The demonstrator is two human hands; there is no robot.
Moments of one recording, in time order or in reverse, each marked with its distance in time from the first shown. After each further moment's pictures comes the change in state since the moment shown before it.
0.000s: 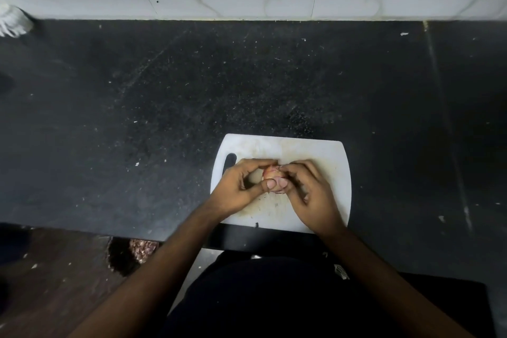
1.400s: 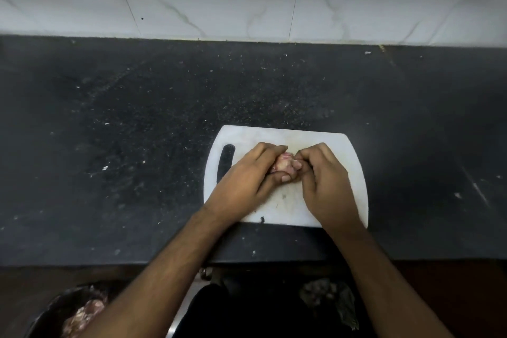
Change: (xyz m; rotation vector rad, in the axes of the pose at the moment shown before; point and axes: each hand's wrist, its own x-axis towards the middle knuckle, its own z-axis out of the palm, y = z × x) left_hand 0.004 -0.019 0.012 0.381 0.061 0.497; right_hand -0.014 -0.002 0.026 -0.349 0.282 -0.081
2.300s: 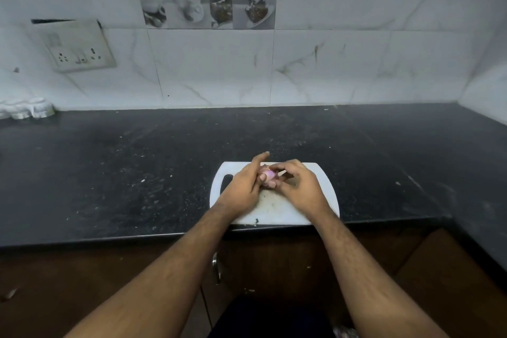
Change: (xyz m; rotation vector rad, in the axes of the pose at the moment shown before) left_hand -0.043 0.026 -0.004 -0.001 0.069 -0.019; right_hand -0.040 -0.029 -0.010 0.280 -0.019 0.044
